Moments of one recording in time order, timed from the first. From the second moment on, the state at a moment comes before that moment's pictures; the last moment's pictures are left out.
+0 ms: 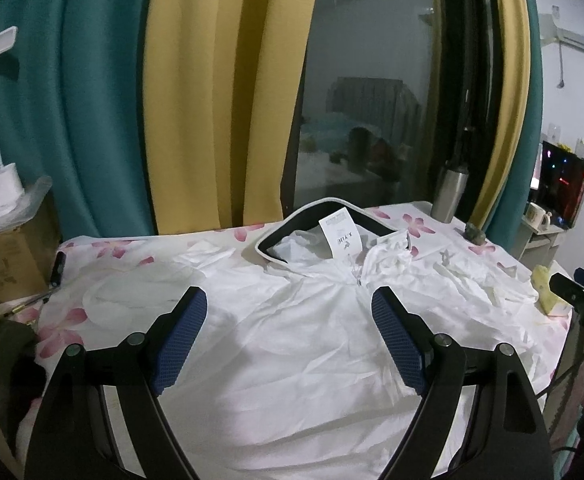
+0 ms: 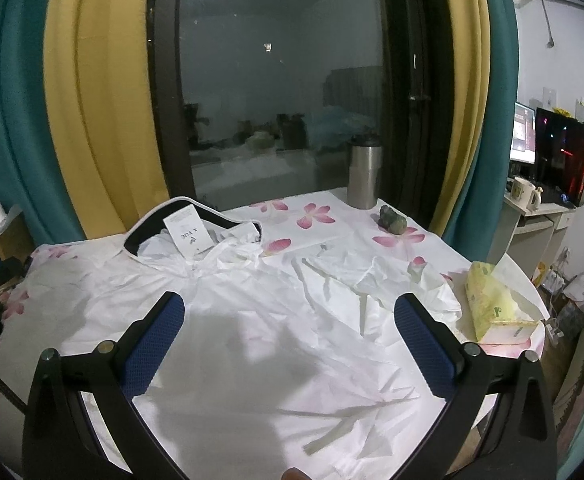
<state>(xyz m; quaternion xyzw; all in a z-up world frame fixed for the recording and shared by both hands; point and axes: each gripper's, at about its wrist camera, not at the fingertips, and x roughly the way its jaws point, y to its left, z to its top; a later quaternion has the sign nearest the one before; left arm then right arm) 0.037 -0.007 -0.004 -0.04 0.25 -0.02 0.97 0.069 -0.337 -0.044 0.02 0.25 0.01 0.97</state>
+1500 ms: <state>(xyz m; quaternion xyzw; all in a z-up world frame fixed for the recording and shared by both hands) 0.178 0.010 -0.091 -0.05 0.39 0.02 0.92 0.275 -0.385 -0.119 -0.06 0.37 0.06 0.92</state>
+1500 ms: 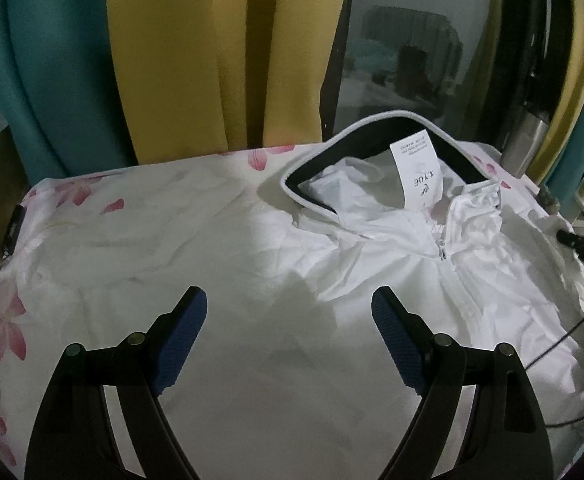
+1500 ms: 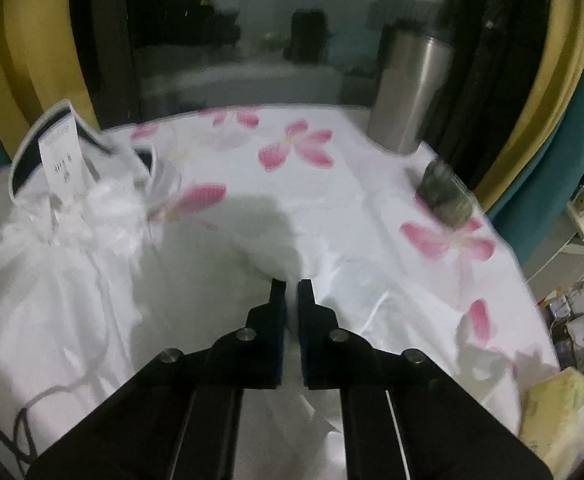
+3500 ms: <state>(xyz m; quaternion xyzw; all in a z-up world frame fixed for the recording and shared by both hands) 0.241 0.178 -0.117 -0.02 0.42 0.01 0.91 0.209 -0.217 -0.114 -0.05 0.41 0.14 0.90</state>
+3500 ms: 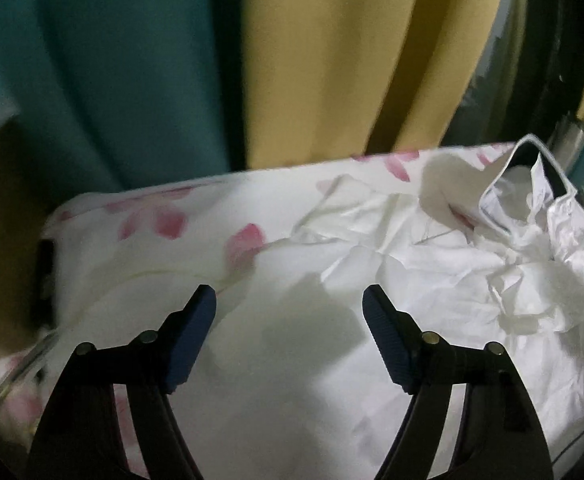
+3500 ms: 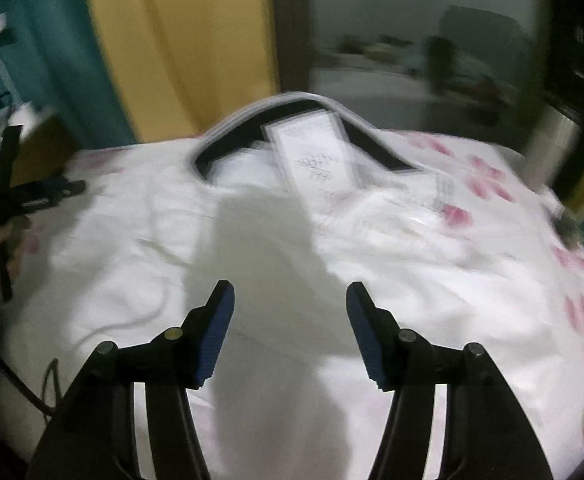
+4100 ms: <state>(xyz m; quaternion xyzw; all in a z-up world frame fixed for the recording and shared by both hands) 0.253 0.163 -0.102 -0.02 0.38 -0.01 0.92 0.192 -0.347 -0.113 -0.01 0.42 -0.01 0.91</state>
